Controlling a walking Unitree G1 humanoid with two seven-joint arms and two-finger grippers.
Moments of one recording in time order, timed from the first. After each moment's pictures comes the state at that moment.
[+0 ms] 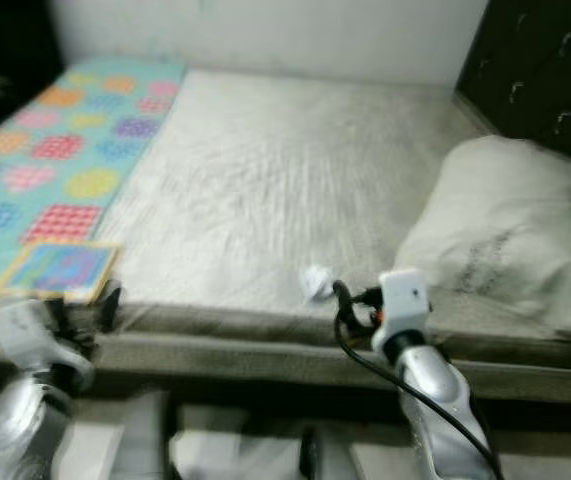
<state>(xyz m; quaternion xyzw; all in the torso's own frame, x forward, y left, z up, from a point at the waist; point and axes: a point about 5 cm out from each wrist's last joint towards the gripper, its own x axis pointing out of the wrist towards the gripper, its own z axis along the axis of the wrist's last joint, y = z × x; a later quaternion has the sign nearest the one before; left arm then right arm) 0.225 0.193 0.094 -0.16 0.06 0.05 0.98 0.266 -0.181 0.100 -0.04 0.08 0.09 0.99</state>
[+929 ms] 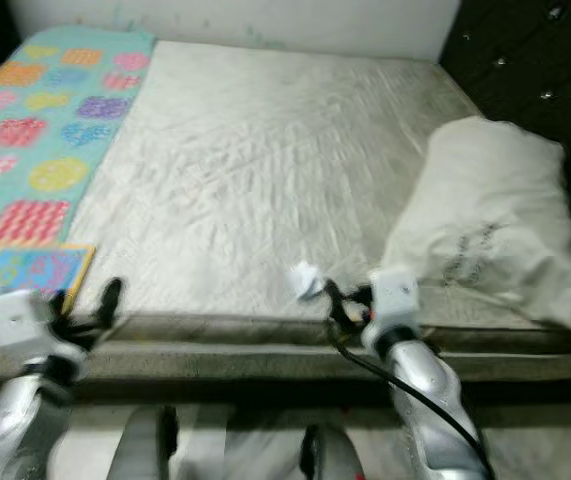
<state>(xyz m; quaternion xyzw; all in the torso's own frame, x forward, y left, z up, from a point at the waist) 0.233 0.202 0.109 -0.15 0.02 0.04 0.99 0.278 -0.166 0.111 -0.04 0.05 0.12 0.99</state>
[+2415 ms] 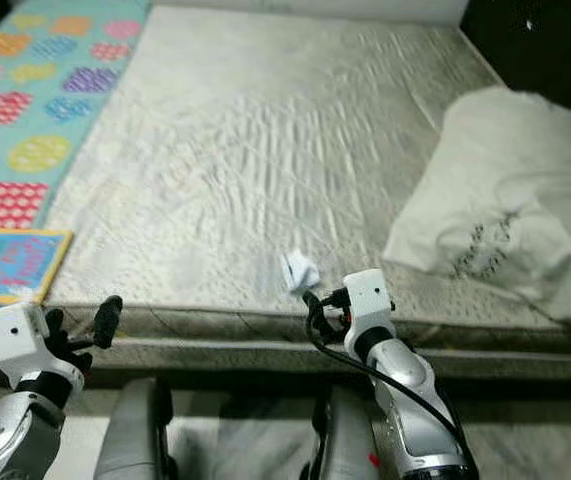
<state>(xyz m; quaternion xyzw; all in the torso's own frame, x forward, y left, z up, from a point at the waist) 0.211 0.194 0.110 -0.14 0.08 0.05 0.99 0.283 -0.152 0.087 -0.04 0.12 0.16 0.98</state>
